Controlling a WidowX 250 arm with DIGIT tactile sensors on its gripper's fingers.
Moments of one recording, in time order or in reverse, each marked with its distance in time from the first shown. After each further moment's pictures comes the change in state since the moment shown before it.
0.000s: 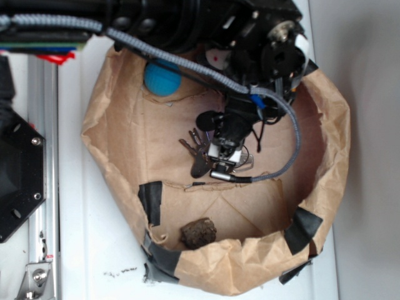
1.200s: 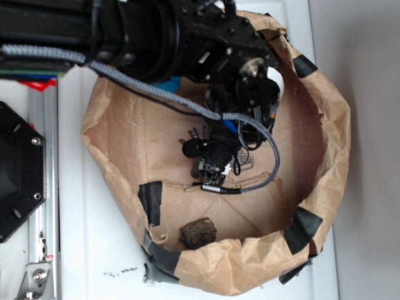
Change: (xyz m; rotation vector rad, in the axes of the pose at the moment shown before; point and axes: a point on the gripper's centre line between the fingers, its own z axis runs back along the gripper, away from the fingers) arm -0.005 -0.017 -0.021 -0.027 -0.043 0.035
